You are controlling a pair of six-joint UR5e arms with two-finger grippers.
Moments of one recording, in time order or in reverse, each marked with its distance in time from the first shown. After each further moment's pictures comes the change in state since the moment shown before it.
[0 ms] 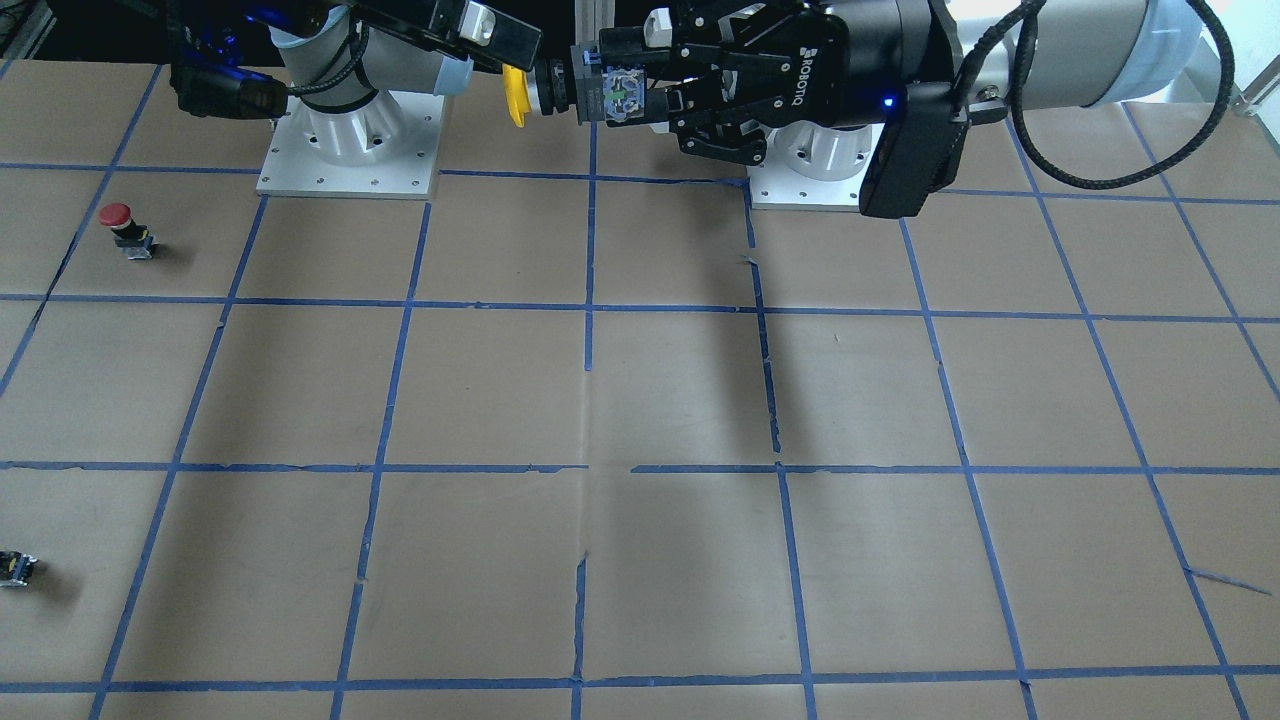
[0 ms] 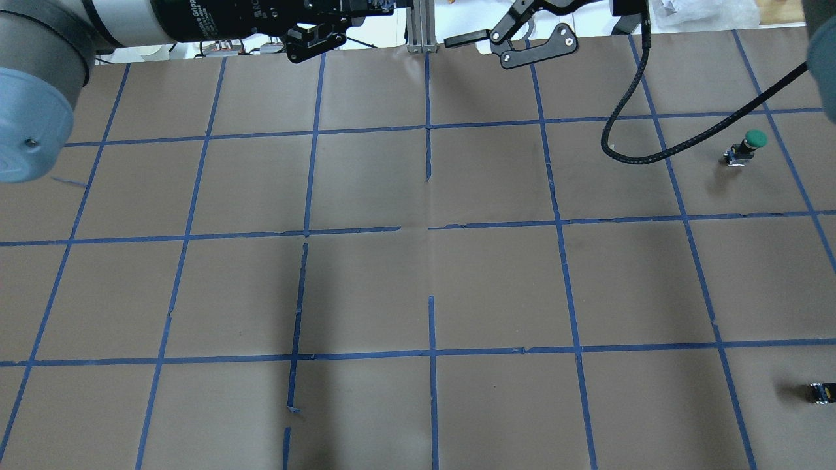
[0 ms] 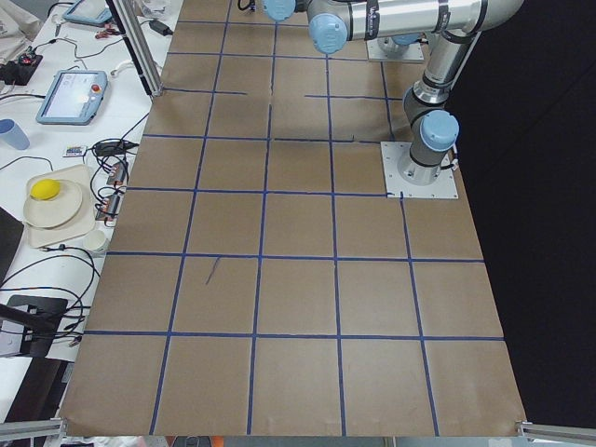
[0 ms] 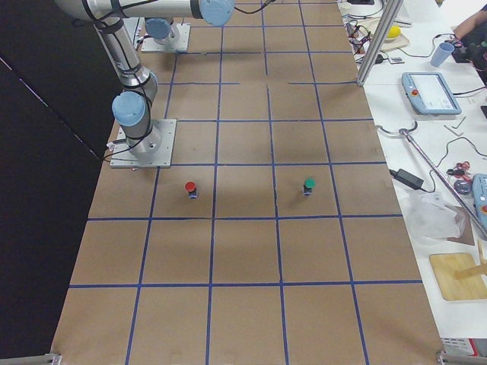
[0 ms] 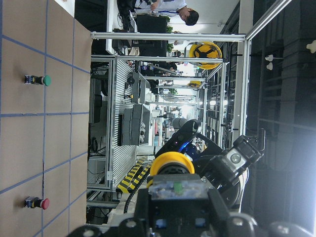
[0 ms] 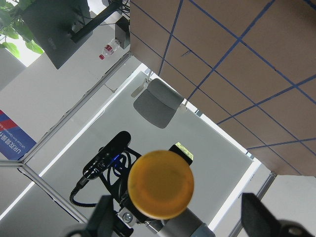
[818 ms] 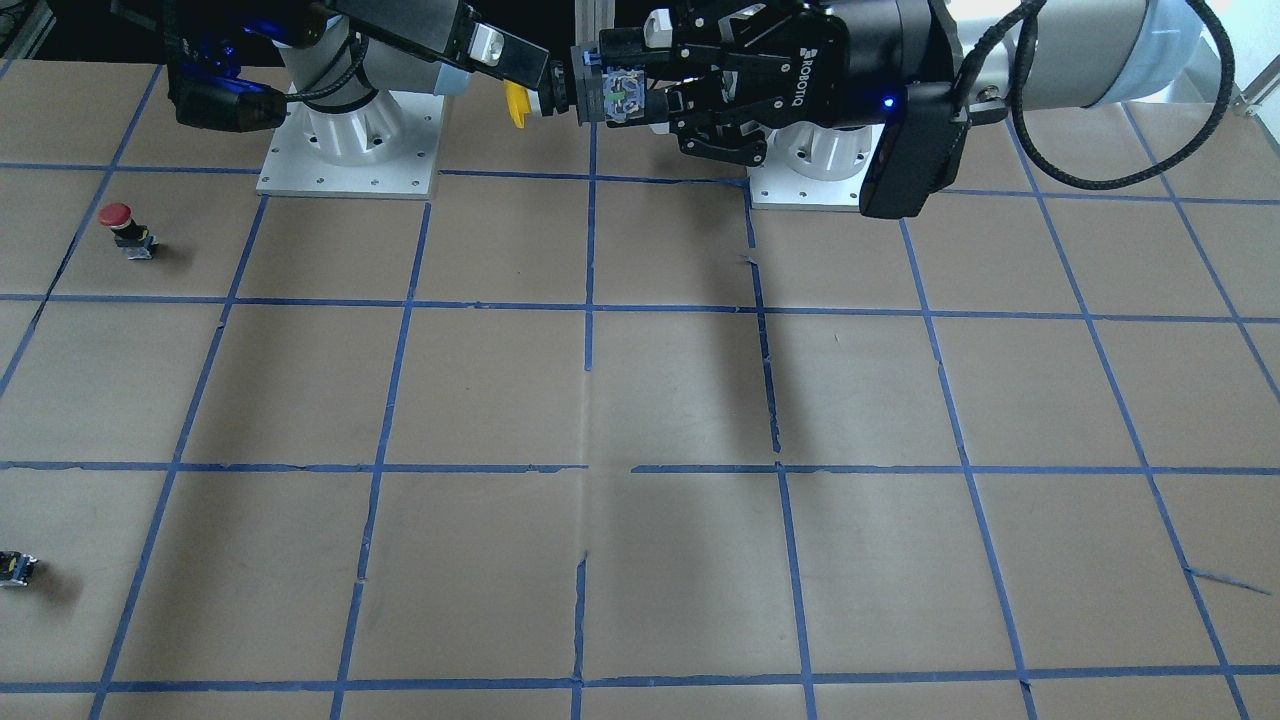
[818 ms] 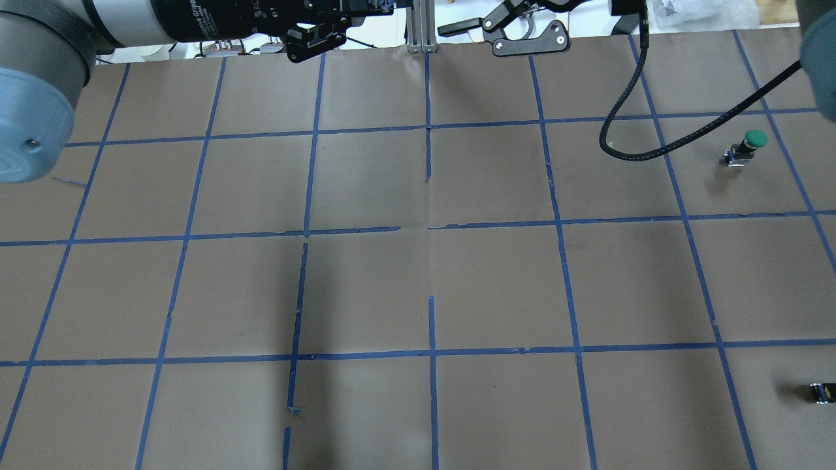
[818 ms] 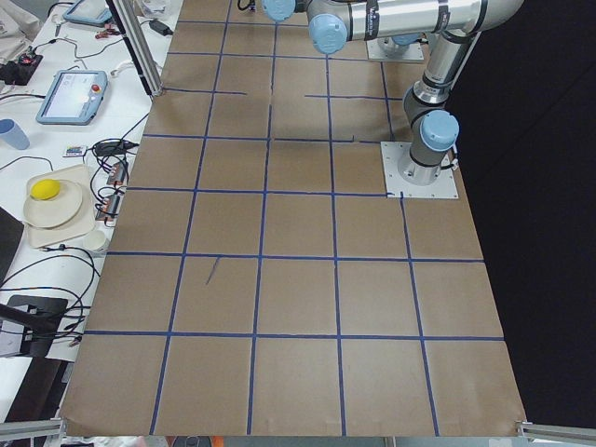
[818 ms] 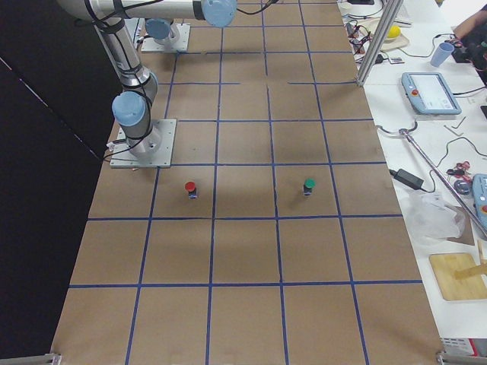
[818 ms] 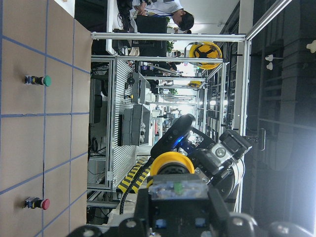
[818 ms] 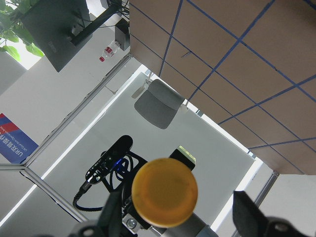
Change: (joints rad) left arm 0.000 -0.001 -0.001 0.005 0.000 0.000; right arm -0.001 0.008 -0.005 -0.008 0.000 0.022
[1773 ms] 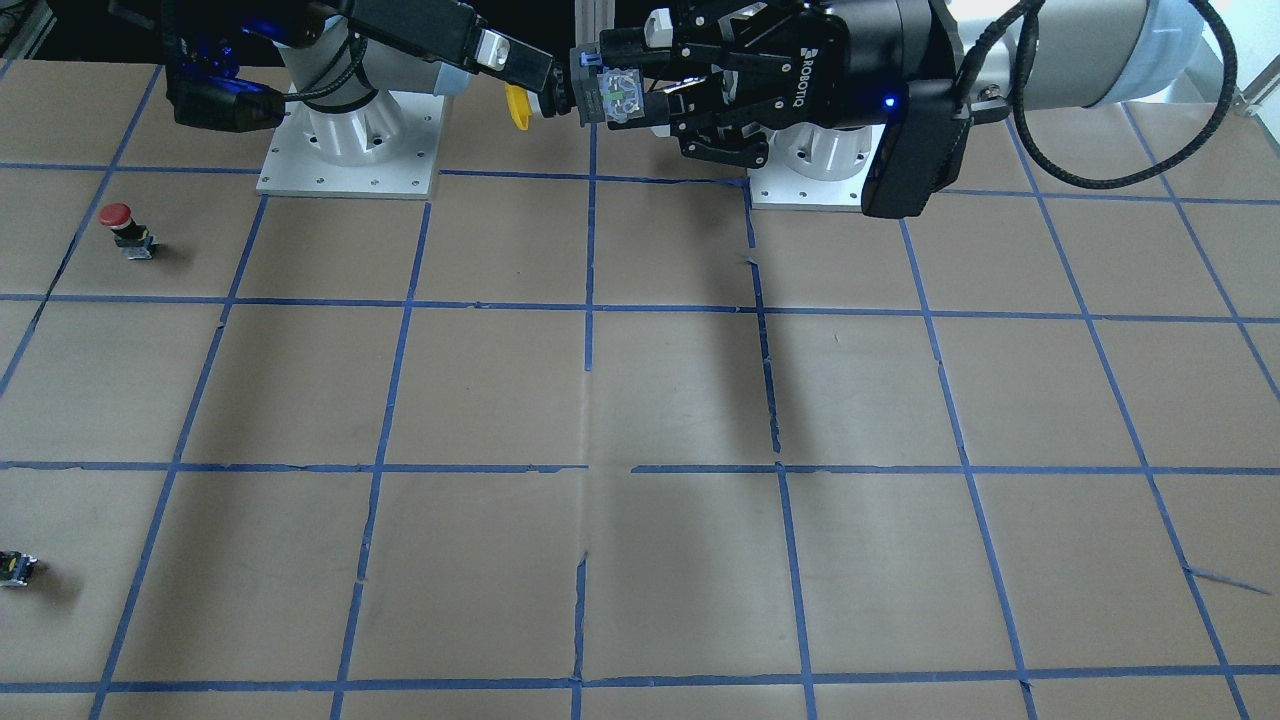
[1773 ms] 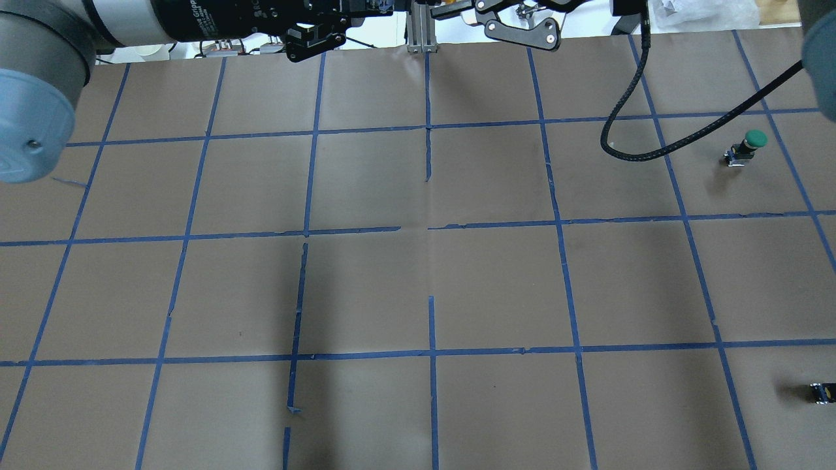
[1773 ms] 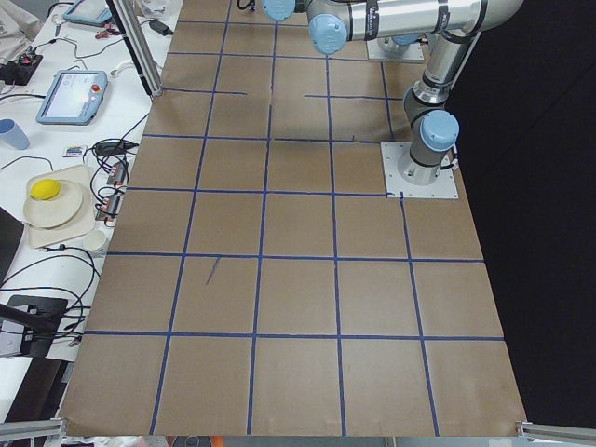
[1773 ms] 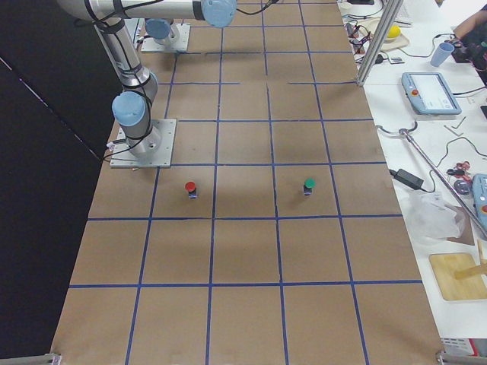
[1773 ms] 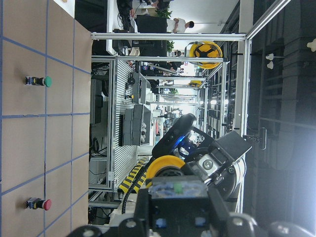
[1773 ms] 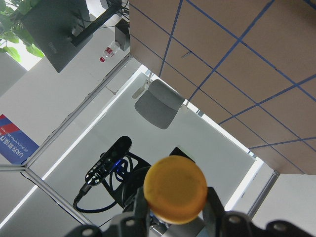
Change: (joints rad) left arm 0.000 -0.001 -0.001 0.024 0.005 0.007; right arm -0.002 -0.001 0.001 0.000 0.000 0.002
